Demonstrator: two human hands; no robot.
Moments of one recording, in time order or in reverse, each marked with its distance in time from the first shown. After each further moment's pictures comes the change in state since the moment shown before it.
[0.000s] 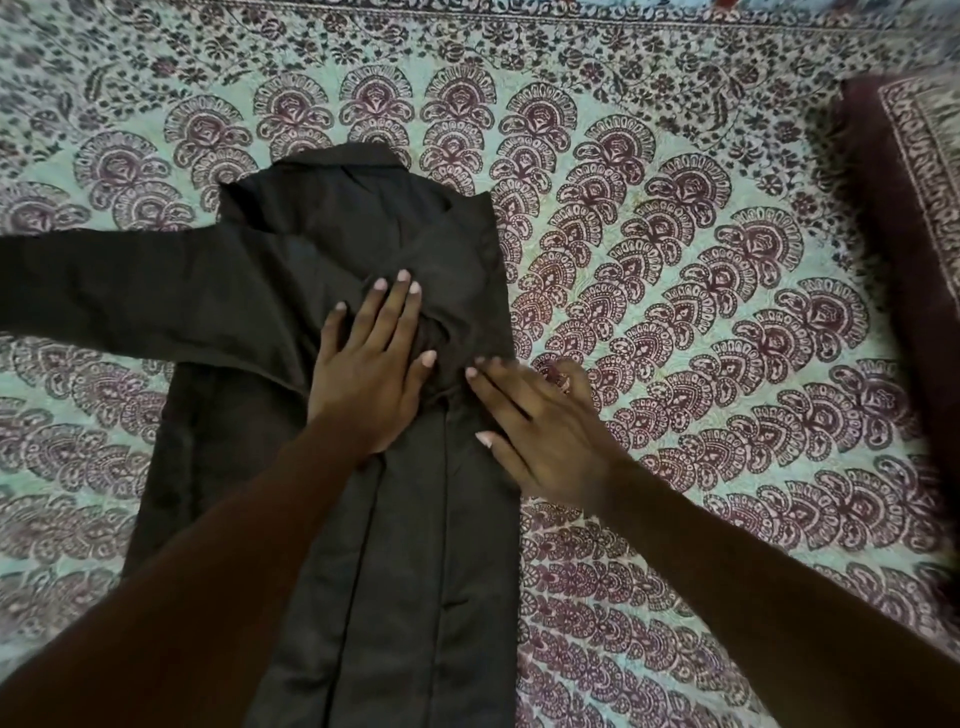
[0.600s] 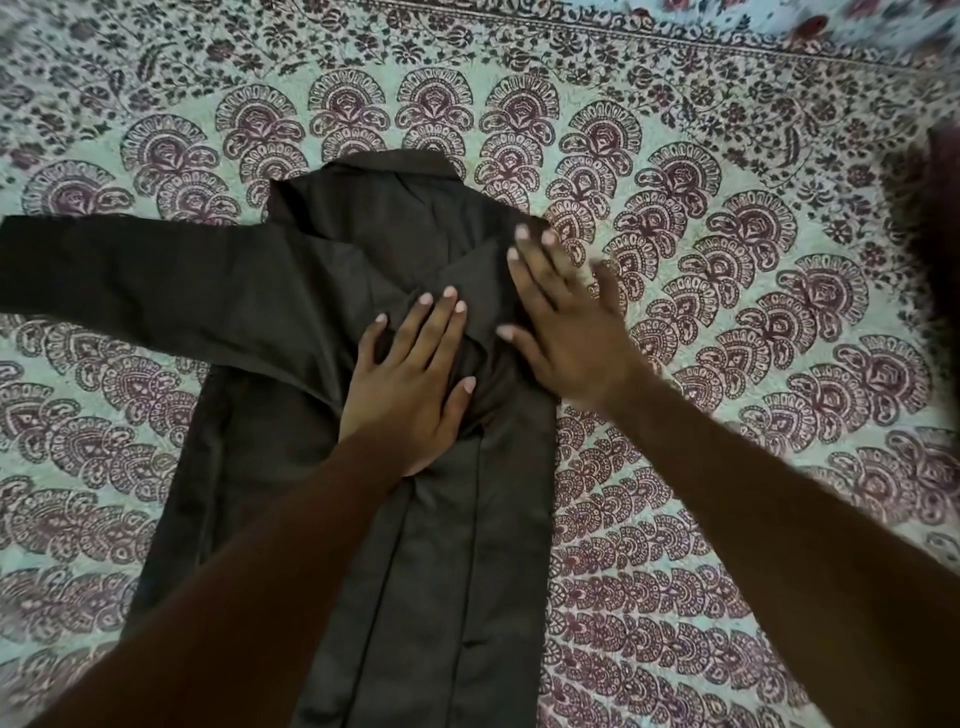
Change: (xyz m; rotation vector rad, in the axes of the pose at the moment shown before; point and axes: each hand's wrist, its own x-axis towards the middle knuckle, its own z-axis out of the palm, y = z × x) left_hand 0.000 -0.003 0.001 -0.001 0.033 -0.010; right_hand 0.117 0.056 -0.009 -0.039 -0.039 0.140
